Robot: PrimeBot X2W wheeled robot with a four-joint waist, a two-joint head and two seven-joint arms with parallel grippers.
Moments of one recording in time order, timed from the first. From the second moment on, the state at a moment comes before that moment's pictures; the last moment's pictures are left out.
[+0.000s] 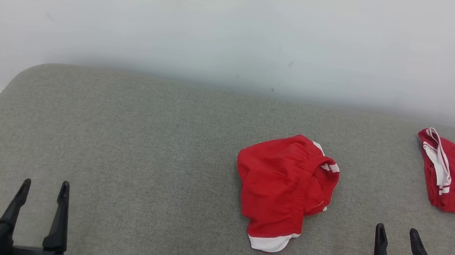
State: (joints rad) left arm -0.07 0.36 -0.21 0.15 -0.46 0.10 -0.26; right arm 0.07 -0.06 -0.05 0.03 0.24 0.13 -0.10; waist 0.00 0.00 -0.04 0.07
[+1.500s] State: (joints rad) left arm 0.03 0.27 -0.13 0.15 -0.36 -0.03 -0.26; right arm 0.10 -0.06 -0.03 0.07 0.24 0.13 -0.09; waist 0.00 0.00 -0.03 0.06
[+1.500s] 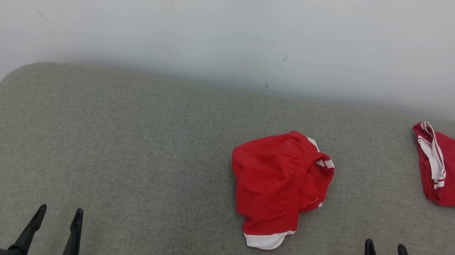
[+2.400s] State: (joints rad) left arm 0.02 0.25 -0.11 0.17 -0.34 -0.05 -0.26; right arm 0.10 -0.06 -0.02 0.07 0.24 0.13 -0.09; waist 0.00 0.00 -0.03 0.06
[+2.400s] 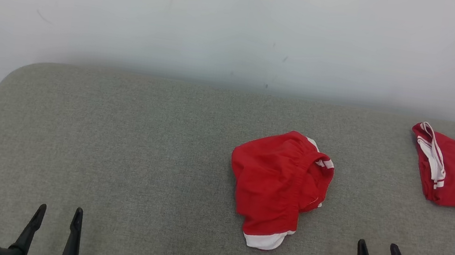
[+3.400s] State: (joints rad) left arm -0.05 0.20 -0.14 0.20 -0.31 -0.08 -0.26; right arm -0.26 -0.21 0.33 0.64 0.36 0.13 -0.11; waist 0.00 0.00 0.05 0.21
